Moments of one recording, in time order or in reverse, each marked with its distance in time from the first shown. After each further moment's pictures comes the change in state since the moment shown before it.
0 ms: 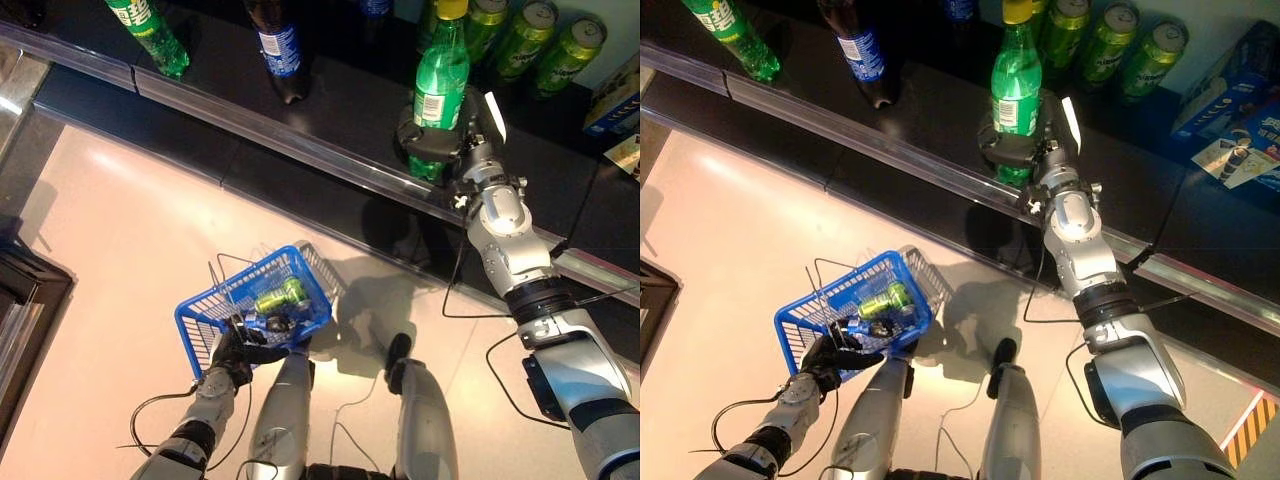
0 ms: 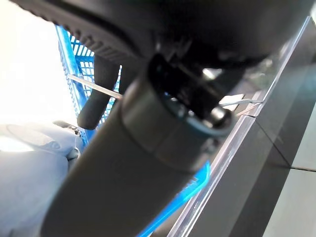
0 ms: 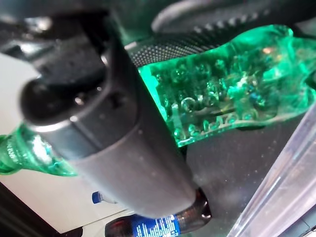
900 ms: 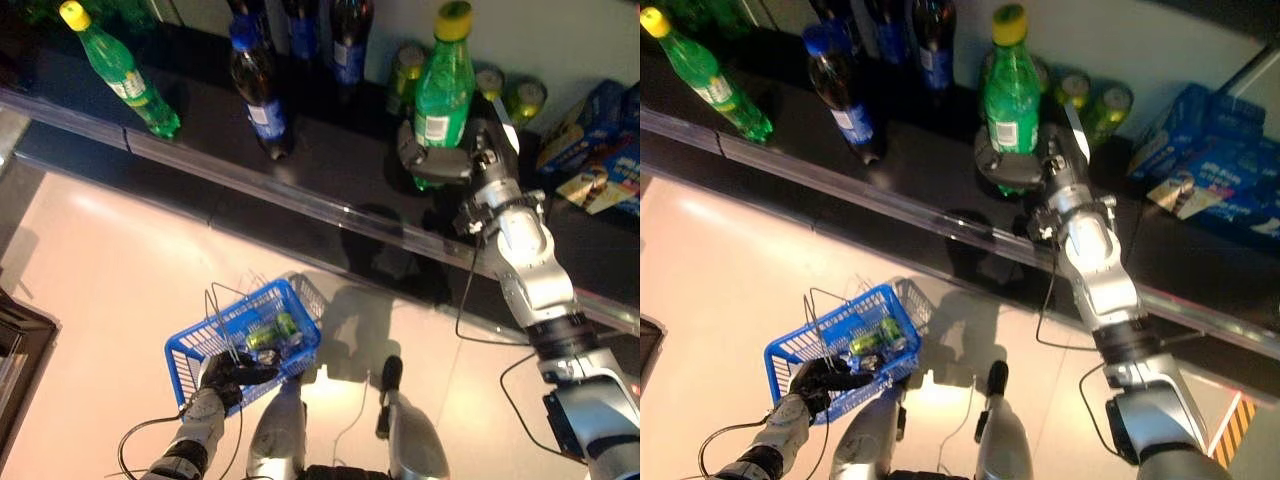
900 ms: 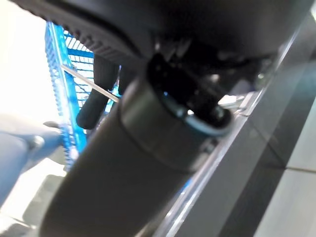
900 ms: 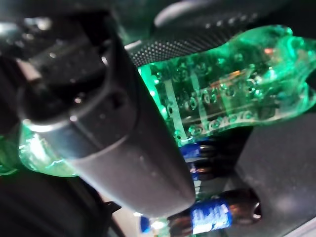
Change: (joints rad) left arm 0.142 -0.004 0.141 0.037 0.072 0.012 -0.024; right arm 0.360 -0.045 -0.092 -0.417 -0.066 -0.006 0.096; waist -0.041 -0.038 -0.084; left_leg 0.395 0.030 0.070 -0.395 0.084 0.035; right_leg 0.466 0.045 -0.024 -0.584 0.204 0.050
